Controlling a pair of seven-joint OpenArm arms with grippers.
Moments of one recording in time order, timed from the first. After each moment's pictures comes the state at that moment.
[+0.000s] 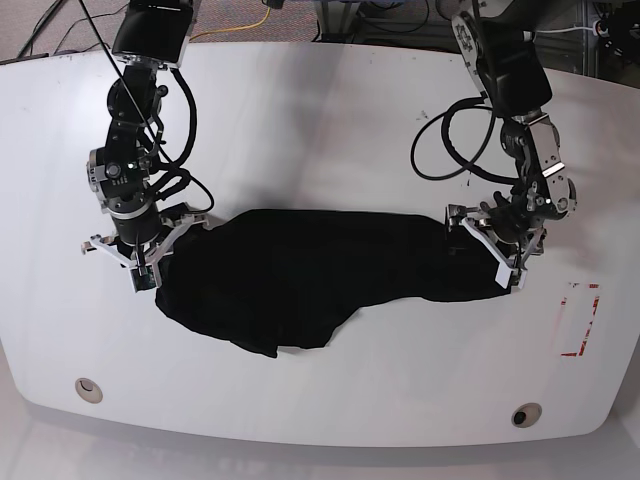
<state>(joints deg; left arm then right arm) -13.7 -3.8 -24.1 69.7 -7.1 -34.0 46.1 1.1 7.9 14.5 102.2 -4.2 22.5 -41.5</state>
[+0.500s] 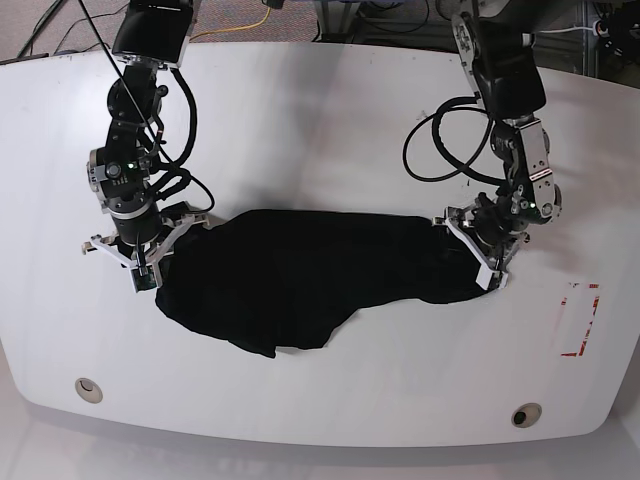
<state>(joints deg) -13.4 -3.6 -19.5 68.7 -7.4 -33.9 43.5 1.1 7.9 14.5 102.2 -4.1 22.5 -41.5</state>
